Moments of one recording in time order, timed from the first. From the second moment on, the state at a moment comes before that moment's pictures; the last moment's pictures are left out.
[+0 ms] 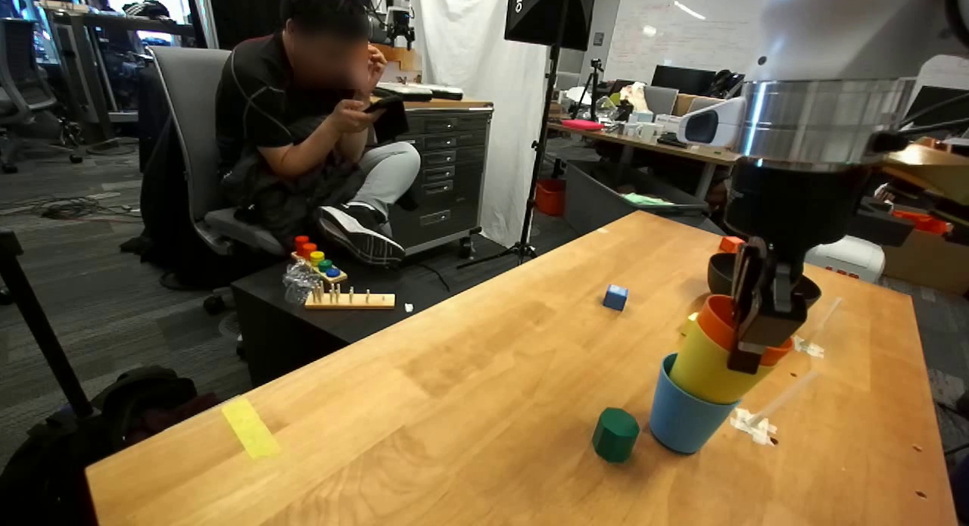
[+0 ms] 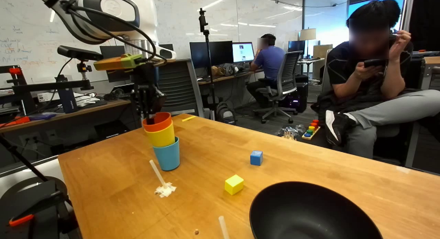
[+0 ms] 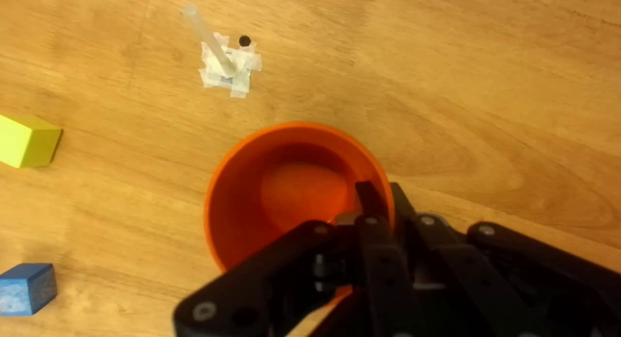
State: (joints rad) arm 0.08 0.02 0.08 -2.38 -0.07 2.27 -0.20
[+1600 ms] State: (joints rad) arm 0.08 0.17 0.08 -2.34 -0.10 2.38 -0.19
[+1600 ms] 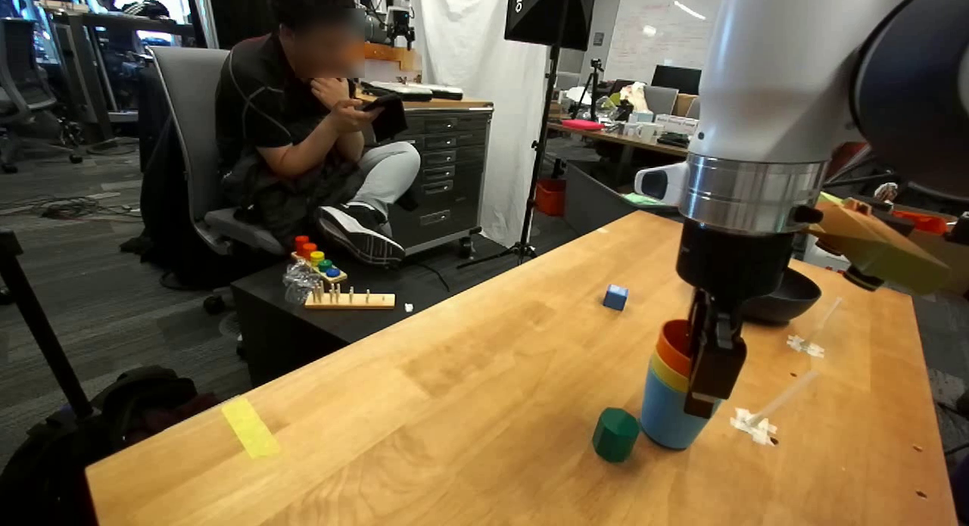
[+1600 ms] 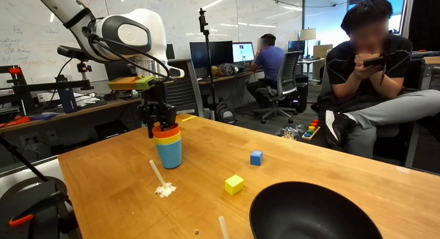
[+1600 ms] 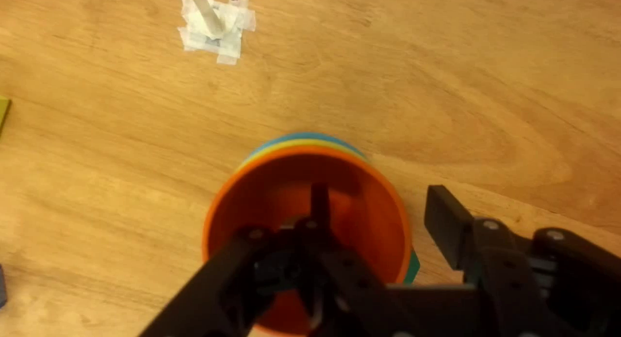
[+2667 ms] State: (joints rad) arm 0.06 -0.03 0.07 -2.46 -0.12 2.34 -0.24
